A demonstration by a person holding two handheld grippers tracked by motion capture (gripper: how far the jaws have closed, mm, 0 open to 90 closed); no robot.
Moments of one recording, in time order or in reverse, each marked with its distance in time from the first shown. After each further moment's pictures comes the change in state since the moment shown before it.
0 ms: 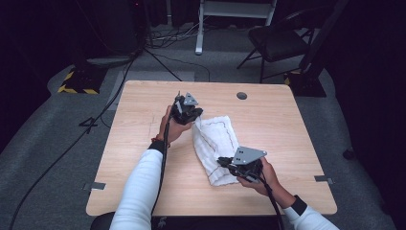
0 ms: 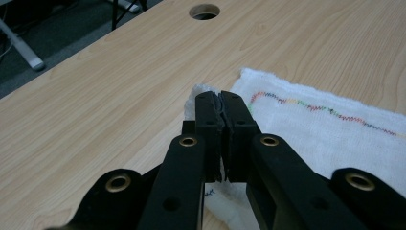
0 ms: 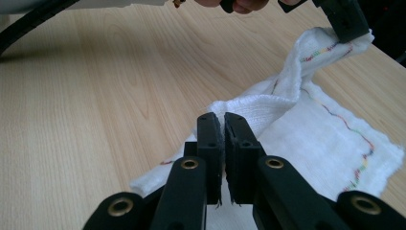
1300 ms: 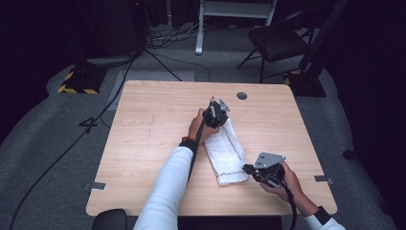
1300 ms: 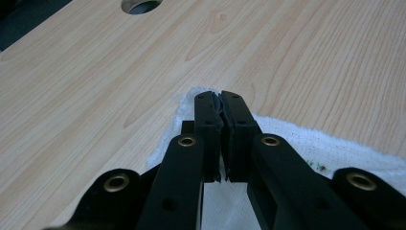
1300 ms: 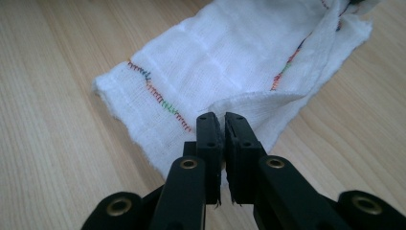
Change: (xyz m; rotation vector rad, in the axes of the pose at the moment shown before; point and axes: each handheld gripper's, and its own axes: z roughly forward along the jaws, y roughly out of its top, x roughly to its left) left arm -0.055 0.029 0.097 0.104 -0.015 0.087; right arm -0.023 -0.069 -0.028 0.191 -0.054 0.079
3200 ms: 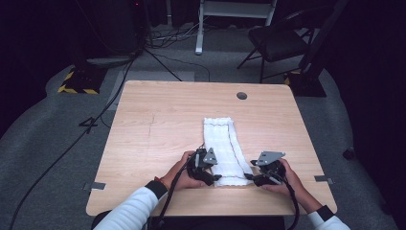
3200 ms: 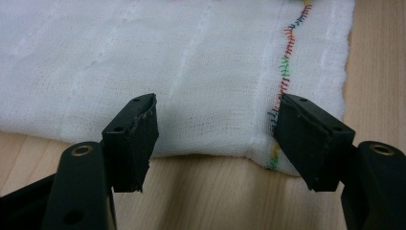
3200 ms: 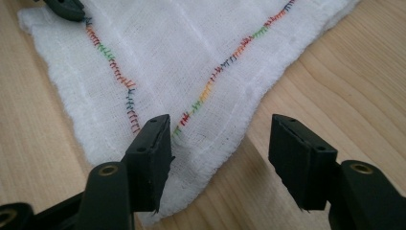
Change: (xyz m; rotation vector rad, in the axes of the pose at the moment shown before) left arm -0.101 -0.105 -0.099 0.085 -0.283 0.142; right arm -0.020 -0.024 0.019 0.065 0.038 0.056
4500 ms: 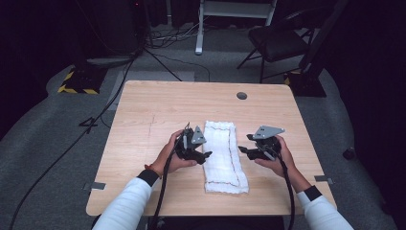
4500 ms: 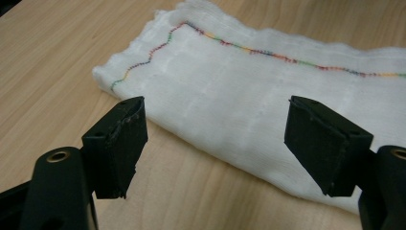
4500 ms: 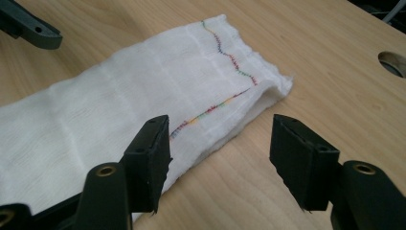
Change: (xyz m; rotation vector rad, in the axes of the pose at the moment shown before) left arm 0.052 0.017 -0.042 -0.074 0.223 -0.061; right arm -0.041 0.063 -0.002 -0.140 -0.111 0.053
